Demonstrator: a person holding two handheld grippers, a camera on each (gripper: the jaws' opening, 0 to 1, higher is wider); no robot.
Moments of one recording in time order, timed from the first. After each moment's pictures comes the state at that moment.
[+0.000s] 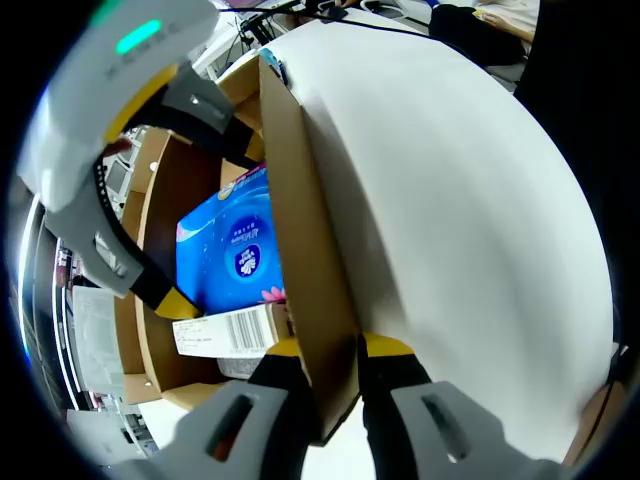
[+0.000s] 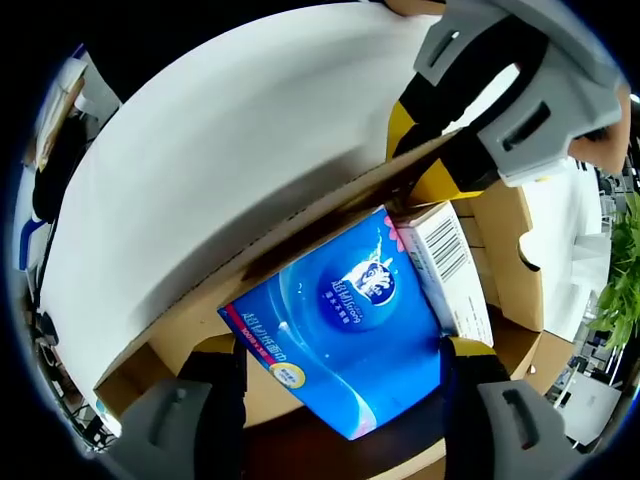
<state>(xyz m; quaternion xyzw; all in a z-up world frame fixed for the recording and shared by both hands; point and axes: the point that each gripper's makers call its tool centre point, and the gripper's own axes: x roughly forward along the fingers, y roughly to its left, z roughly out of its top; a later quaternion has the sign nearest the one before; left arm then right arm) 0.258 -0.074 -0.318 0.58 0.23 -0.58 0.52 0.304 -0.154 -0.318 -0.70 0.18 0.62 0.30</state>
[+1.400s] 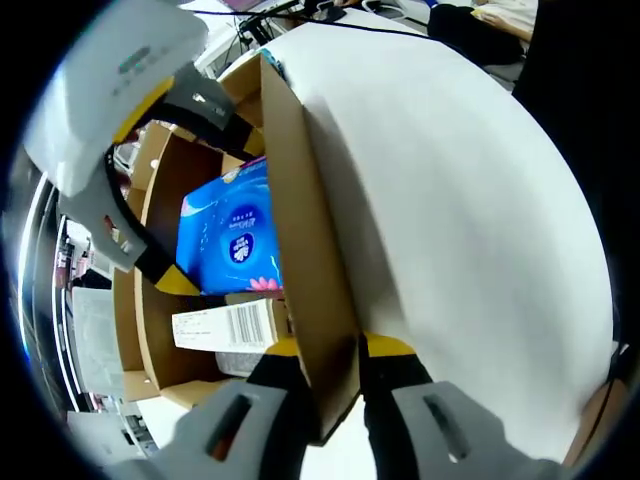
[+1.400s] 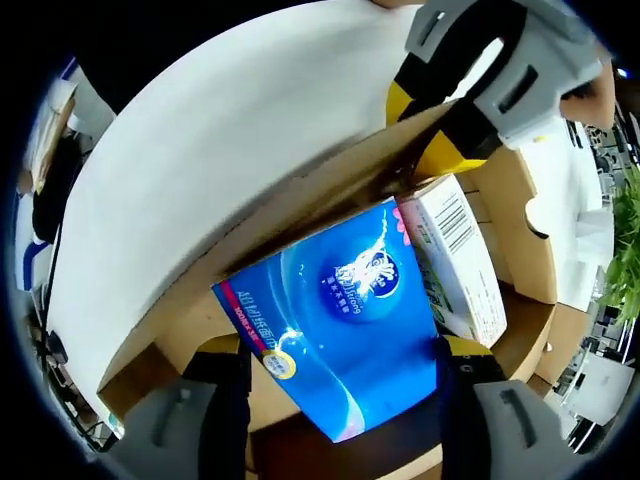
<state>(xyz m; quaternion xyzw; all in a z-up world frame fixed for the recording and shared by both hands) 0.258 -0.074 -0.317 0.58 0.22 -0.59 0.52 0.306 -0.173 -0.317 -0.69 0.21 0.61 0.33</state>
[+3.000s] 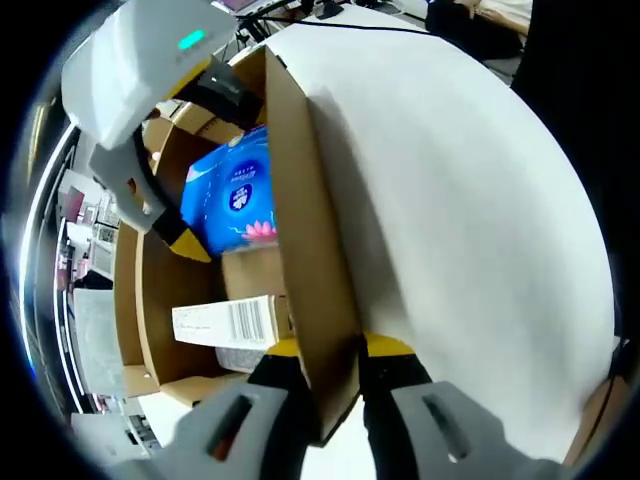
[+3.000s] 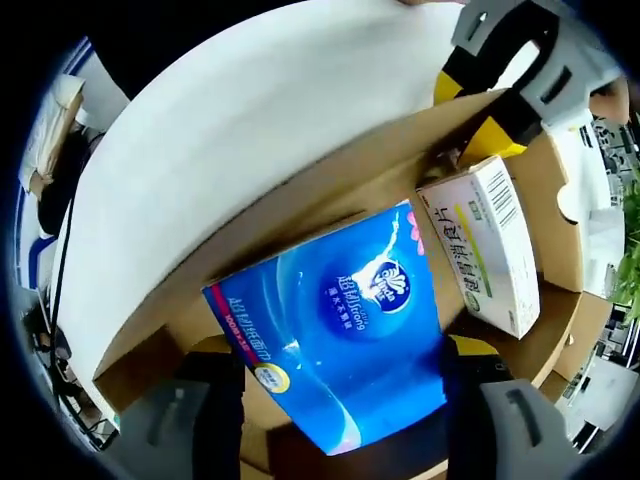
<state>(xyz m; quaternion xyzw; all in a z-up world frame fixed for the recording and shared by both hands) 0.259 -0.072 -0.318 0.59 0.23 -0.58 0.51 0.297 -0.207 -0.331 -0.69 0.22 0.62 0.31</state>
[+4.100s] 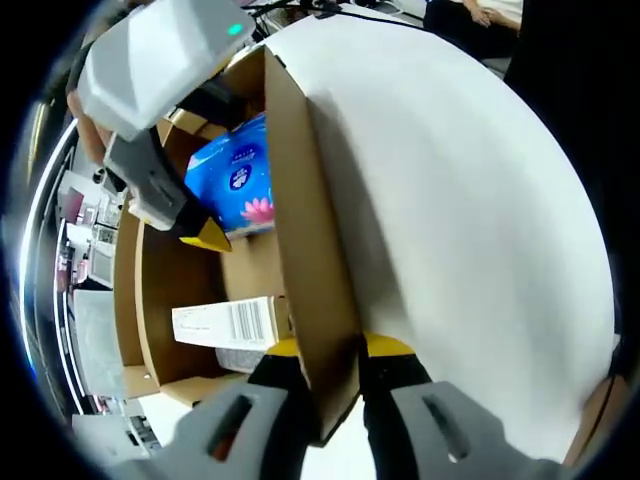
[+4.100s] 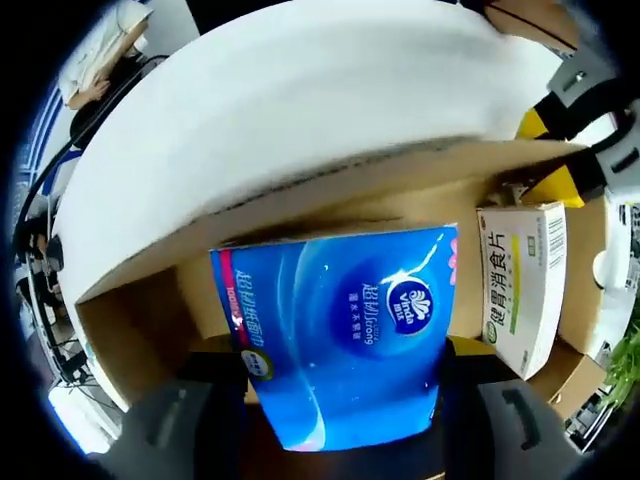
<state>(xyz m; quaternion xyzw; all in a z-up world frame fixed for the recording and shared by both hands) 0.260 -0.072 -0.320 0.59 0.23 -0.58 0.51 0.295 -0.216 -0.339 -0.73 0.16 0.64 0.18</state>
